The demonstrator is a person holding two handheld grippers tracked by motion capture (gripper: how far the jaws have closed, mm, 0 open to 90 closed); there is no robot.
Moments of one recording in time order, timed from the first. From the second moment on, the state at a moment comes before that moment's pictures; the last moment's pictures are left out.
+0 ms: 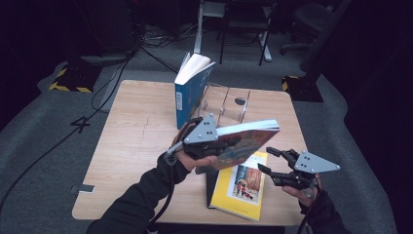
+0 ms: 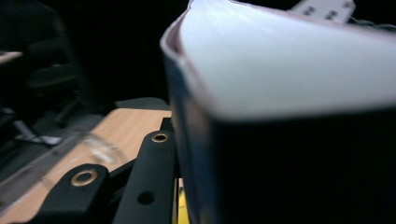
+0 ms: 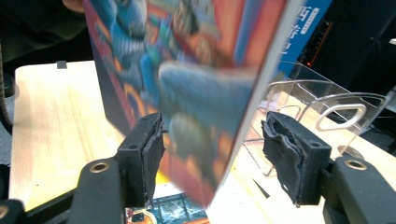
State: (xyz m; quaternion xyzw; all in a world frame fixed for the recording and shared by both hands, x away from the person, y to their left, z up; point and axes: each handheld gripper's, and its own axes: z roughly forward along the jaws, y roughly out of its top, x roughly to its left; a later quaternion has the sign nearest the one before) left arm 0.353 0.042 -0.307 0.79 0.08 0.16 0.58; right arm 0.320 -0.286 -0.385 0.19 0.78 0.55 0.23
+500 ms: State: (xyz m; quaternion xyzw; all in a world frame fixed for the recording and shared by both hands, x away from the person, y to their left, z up) left arm 0.397 0.119 -0.291 0.75 0.23 0.28 0.55; right arm 0.328 -0.290 -0.395 0.21 0.79 0.53 0.22
